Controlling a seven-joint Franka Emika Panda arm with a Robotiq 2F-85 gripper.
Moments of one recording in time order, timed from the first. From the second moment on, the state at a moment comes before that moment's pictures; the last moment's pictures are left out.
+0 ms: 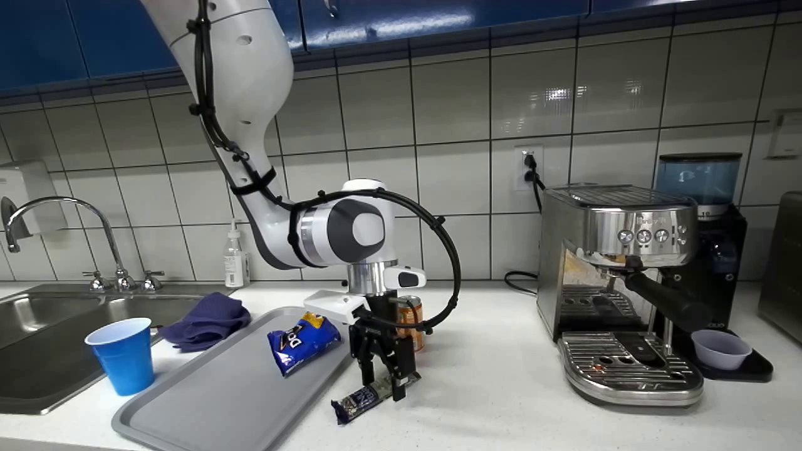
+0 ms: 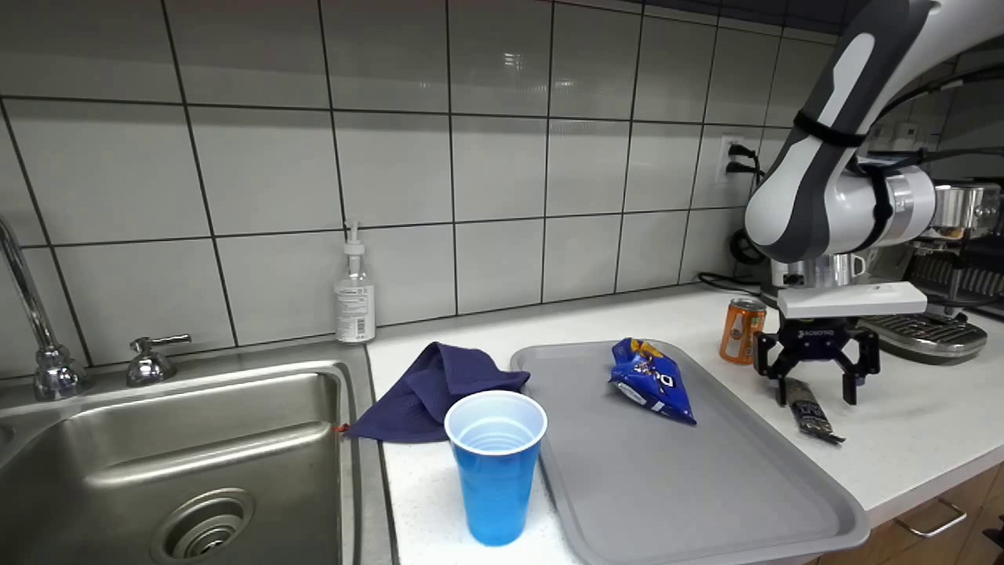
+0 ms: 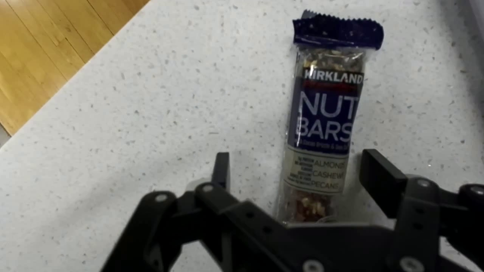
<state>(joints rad) -0.09 0.47 -0.24 -2.30 -0.07 2.57 0.28</state>
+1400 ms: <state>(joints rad) -0.06 0.34 -0.27 -2.41 -0.07 2.59 0.29</state>
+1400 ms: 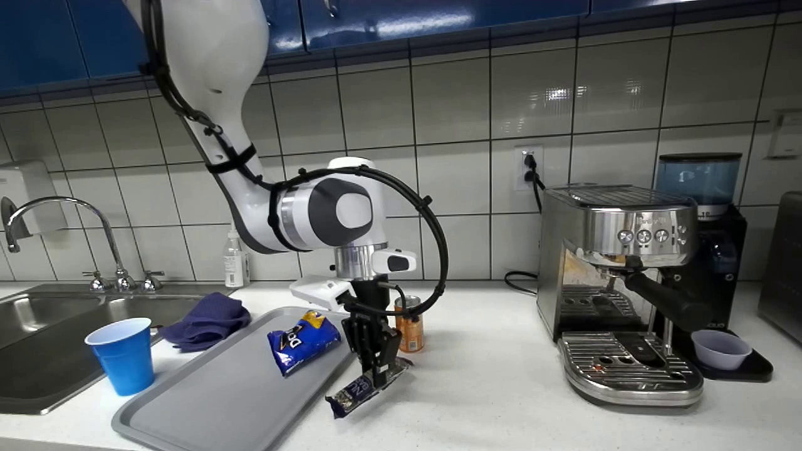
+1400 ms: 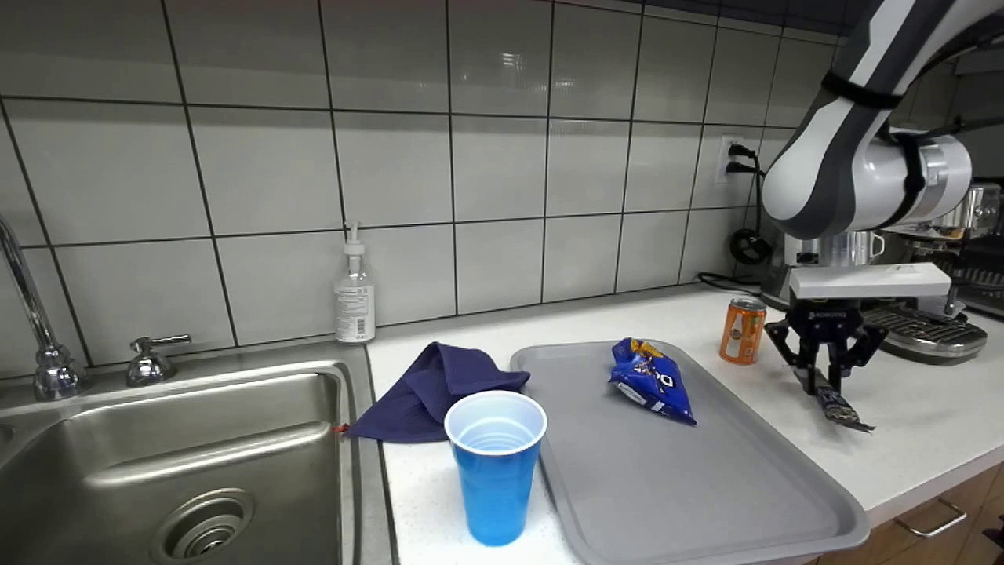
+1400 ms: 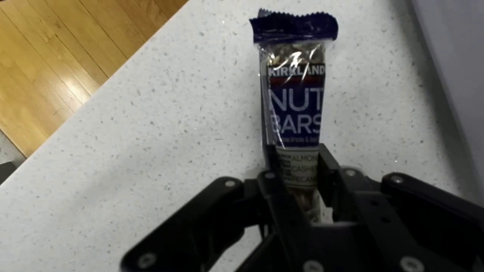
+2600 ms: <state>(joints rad) 0.07 0.13 -0.09 -2.58 -0.13 2.59 0.43</state>
